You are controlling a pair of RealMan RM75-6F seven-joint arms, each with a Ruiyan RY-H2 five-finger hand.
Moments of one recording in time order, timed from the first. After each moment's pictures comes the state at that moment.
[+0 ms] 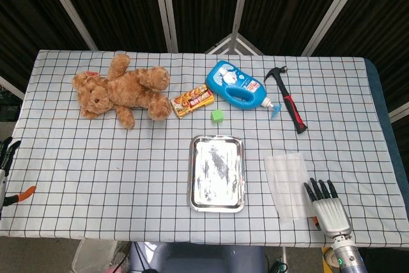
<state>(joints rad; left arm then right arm) -0.06 -1.10 -0.07 -1.63 1.43 1.50 0.08 0.10 -1.44 -0.06 -1.40 -1.44 1.25 -0.50</state>
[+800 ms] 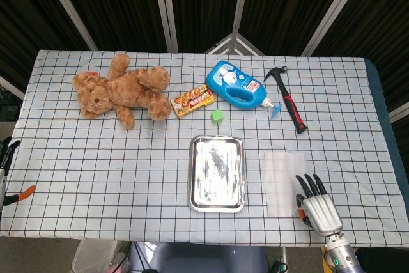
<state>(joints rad) -0.06 -1.11 -0.07 -1.64 1.41 1.50 0.08 0.11 -1.48 -0.08 -1.33 -1.63 1.37 -0.25</state>
